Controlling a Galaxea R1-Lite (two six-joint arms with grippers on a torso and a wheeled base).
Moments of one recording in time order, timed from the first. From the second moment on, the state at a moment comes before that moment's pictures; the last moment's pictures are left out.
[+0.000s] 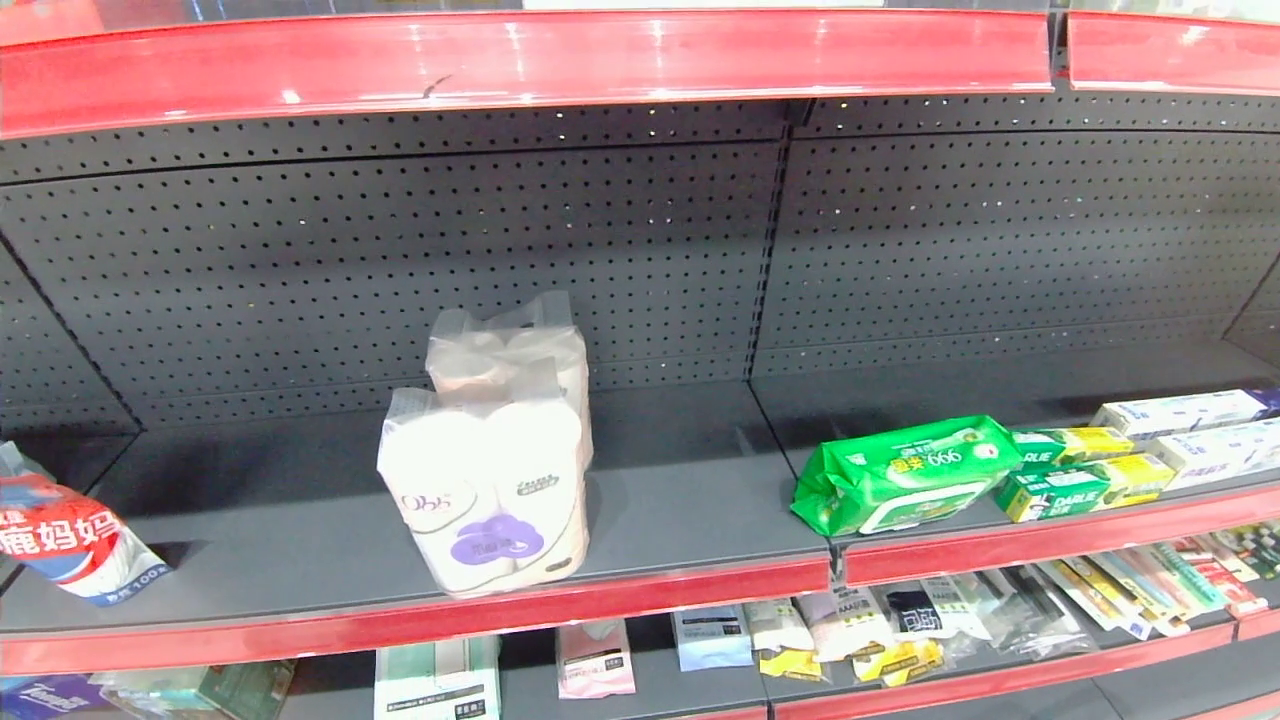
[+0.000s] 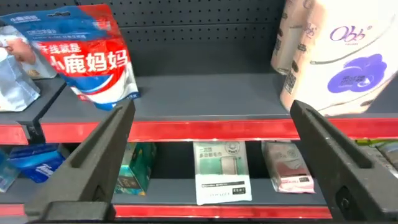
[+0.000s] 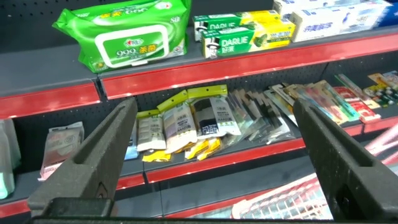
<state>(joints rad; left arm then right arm) 0.10 0.09 0.00 -0.05 0.03 0.03 -0.09 0.10 0.00 0.00 -0.05 -0.01</state>
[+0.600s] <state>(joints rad) 0.10 0.09 0.00 -0.05 -0.01 0.03 -0.09 0.10 0.00 0.00 -0.05 -0.01</state>
